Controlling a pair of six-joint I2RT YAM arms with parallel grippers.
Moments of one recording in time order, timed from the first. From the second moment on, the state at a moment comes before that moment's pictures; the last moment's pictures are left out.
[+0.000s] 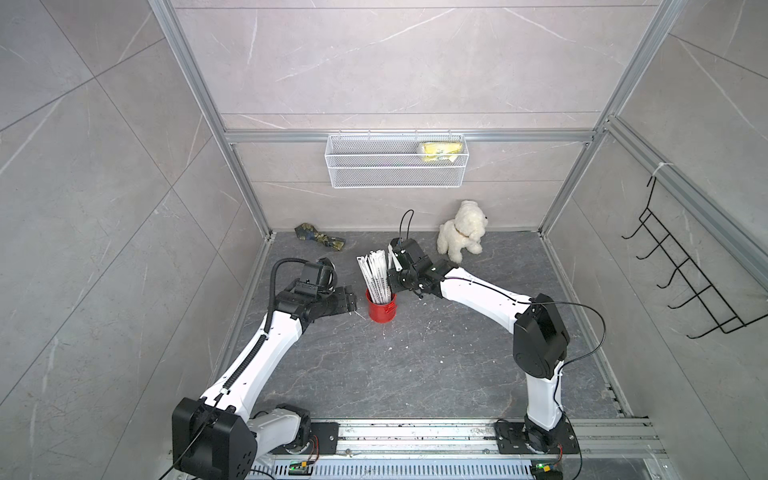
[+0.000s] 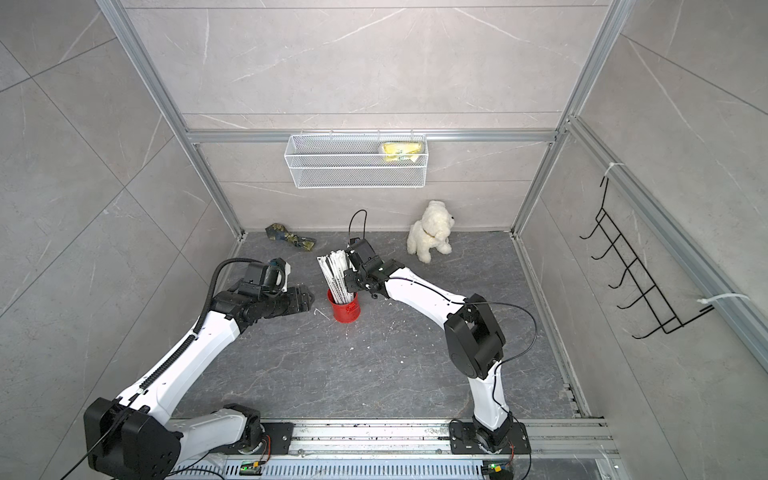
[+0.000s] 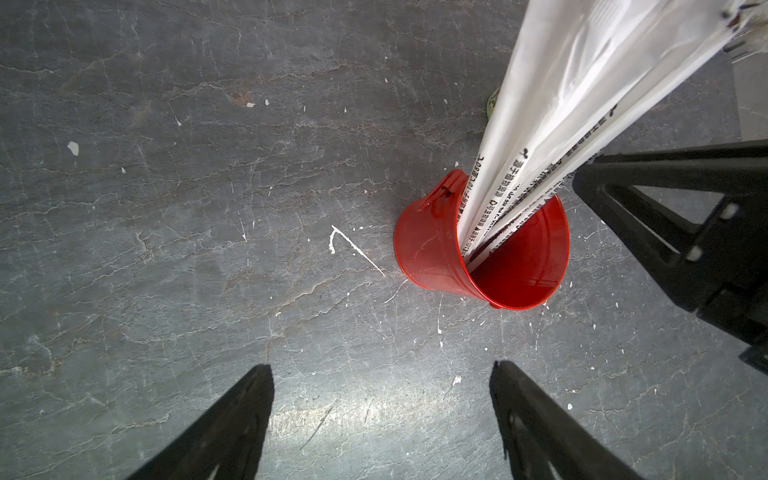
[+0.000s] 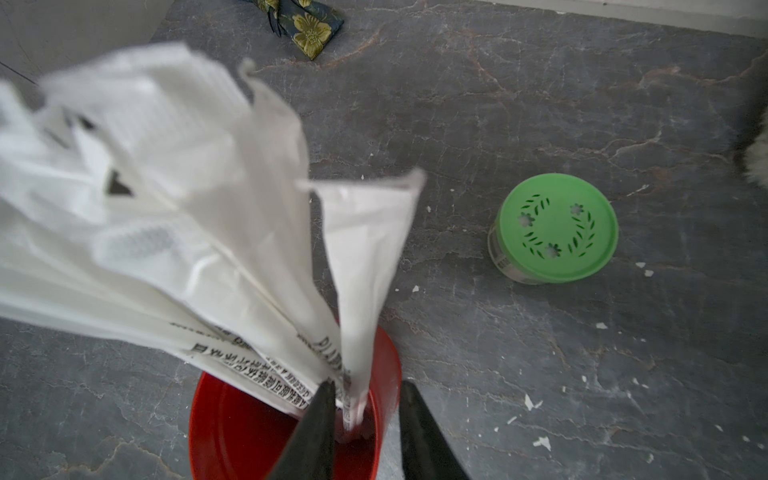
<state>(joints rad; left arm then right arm) -0.31 1.20 1.01 -0.72 0.10 -0.41 0.75 2.00 1.68 -0.50 0.06 0.35</state>
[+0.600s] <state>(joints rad) -0.31 1.21 1.01 -0.72 0.11 -0.41 0.74 2.03 1.69 -0.49 0.04 0.34</state>
